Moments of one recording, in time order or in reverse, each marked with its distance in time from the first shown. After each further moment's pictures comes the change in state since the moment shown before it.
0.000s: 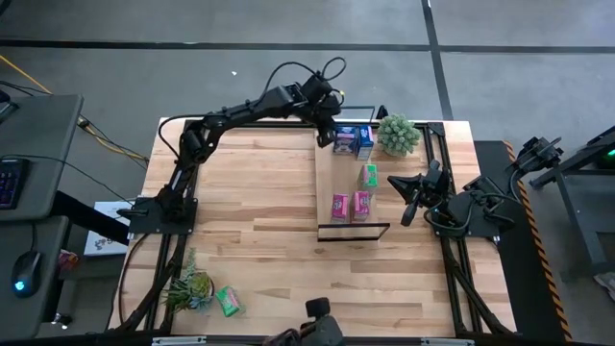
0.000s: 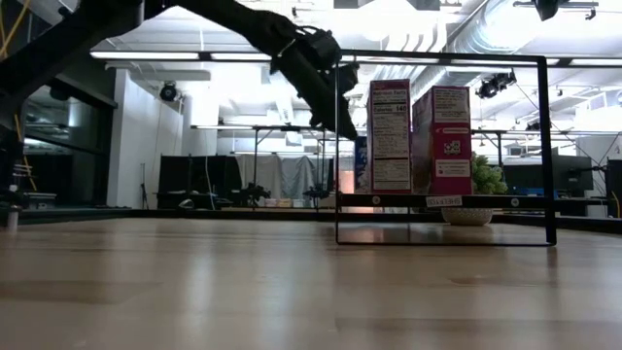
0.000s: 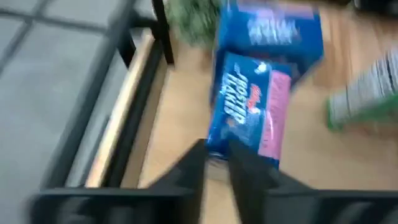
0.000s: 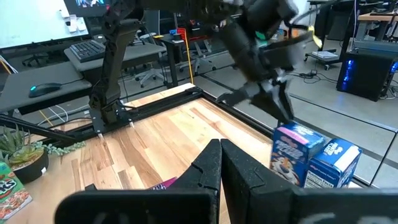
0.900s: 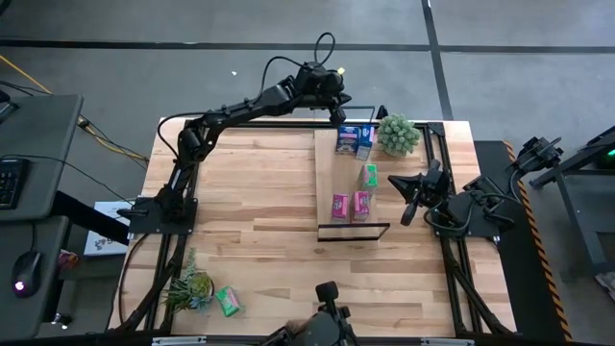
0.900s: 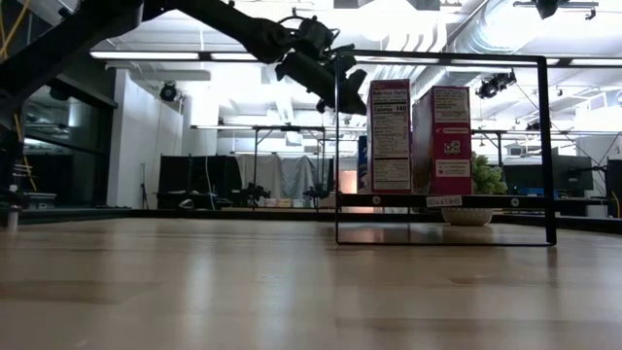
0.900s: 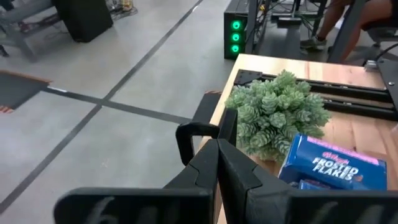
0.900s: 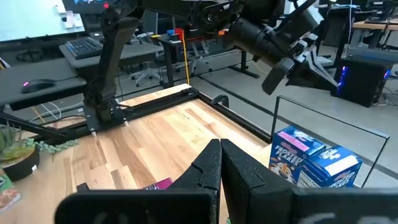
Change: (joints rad) left arm 0.029 -0.006 -0.051 0.467 -0.062 -0.075; right arm 0.000 0.000 0.000 0.000 0.013 -0.040
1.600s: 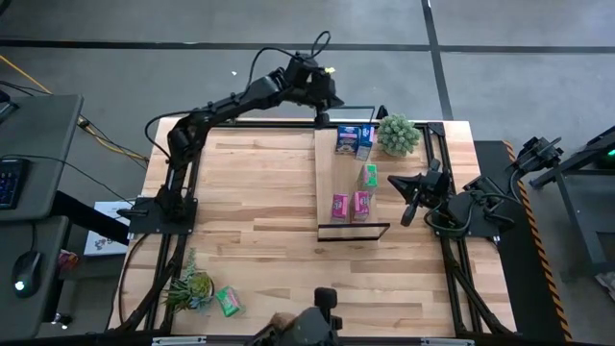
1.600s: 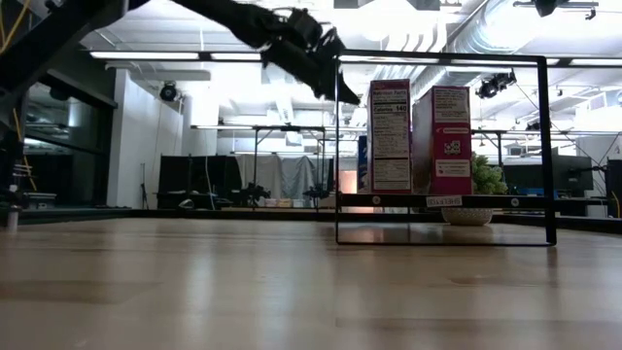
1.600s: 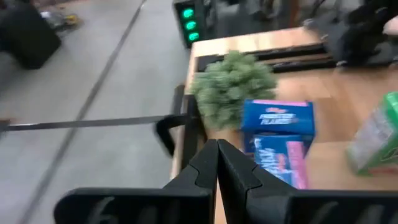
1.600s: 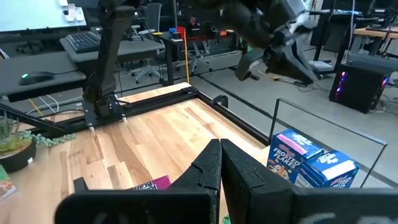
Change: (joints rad) left arm 0.034 -0.091 -0.013 -0.184 0.195 0.272; right arm 0.000 0.000 0.000 0.000 -0.009 -0.037
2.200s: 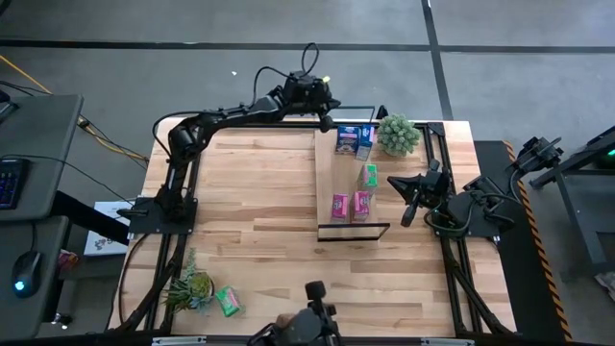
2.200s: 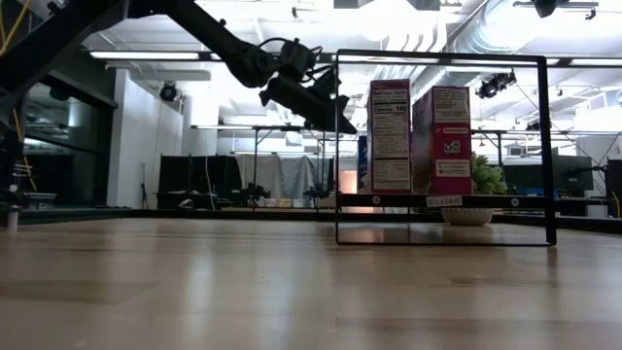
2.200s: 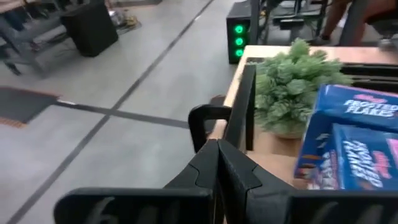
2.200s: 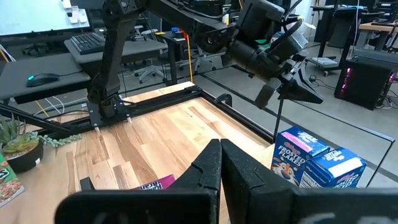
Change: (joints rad) left arm 0.013 0.014 -0.315 0.483 -0.144 -0.205; right arm 0.000 0.000 0.000 0.000 -0.011 0.022
